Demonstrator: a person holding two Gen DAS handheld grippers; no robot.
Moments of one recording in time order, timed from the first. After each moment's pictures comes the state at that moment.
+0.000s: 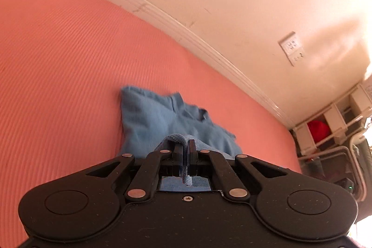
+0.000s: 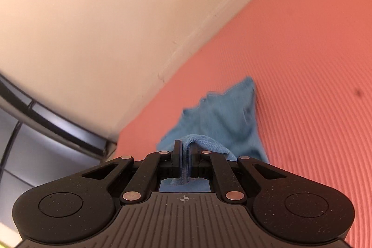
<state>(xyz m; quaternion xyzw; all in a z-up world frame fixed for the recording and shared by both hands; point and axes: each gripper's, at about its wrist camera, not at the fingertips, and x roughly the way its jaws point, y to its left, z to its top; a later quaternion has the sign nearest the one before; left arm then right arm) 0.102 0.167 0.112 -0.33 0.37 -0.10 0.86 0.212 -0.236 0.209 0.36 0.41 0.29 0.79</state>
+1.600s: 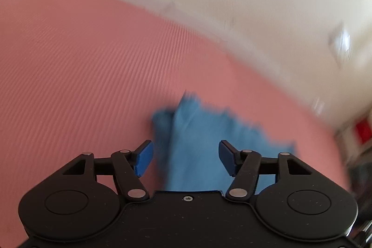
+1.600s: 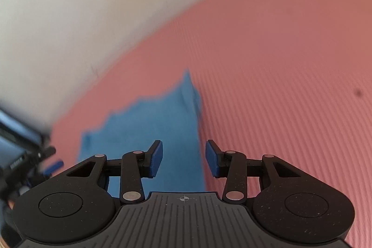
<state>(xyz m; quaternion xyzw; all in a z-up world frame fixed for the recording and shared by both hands) 0.151 0.166 0.074 -0.22 0.42 -0.03 0.88 0.268 -0.203 0.150 0.24 0.50 0.18 0.81</state>
